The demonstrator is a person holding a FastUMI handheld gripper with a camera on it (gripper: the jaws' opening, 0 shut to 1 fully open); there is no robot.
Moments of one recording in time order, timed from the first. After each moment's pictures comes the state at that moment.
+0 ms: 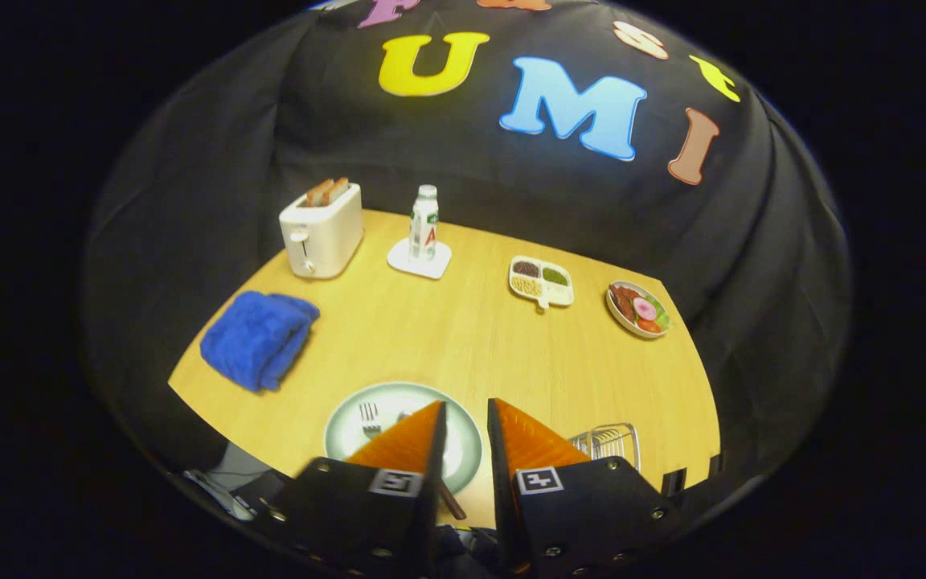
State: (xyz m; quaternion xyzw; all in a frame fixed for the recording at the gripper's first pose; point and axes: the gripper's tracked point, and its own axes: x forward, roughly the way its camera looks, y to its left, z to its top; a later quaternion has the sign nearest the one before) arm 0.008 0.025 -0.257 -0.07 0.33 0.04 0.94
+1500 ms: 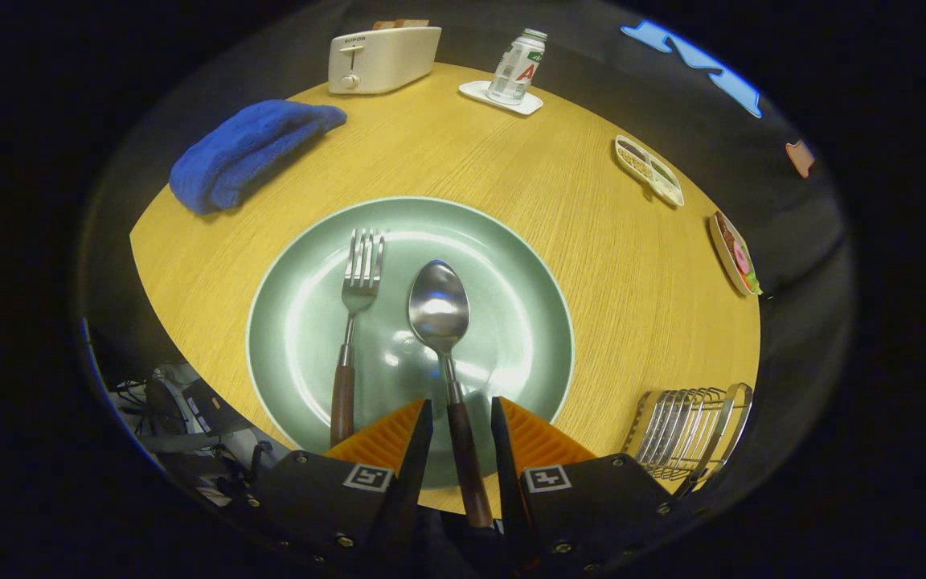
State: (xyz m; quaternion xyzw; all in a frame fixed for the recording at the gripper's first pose) arm -0.001 0.044 -0.438 -0.17 0.51 0.13 0.83
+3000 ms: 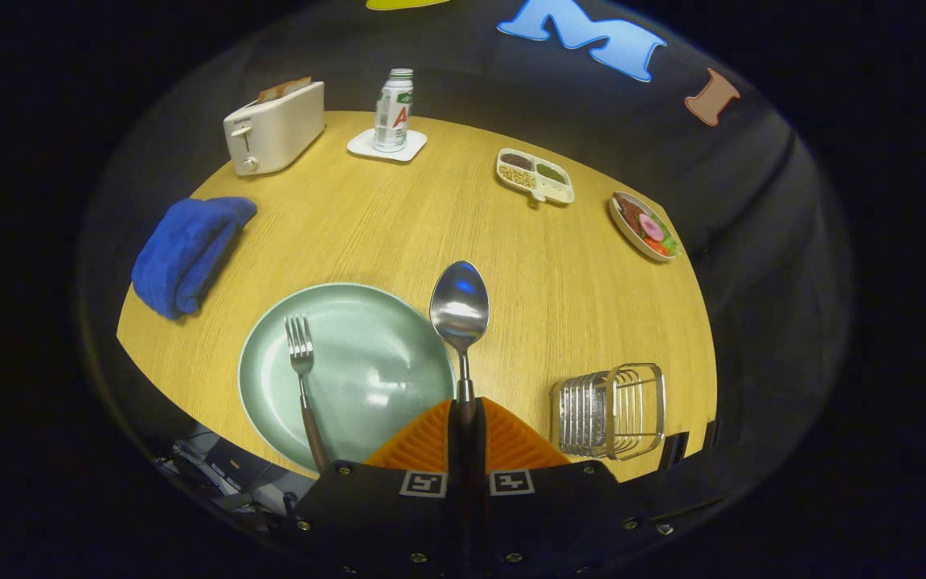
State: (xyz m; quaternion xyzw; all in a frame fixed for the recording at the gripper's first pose) arm 0.014 -0.023 -0.349 -0.08 0.47 -0.03 0.88
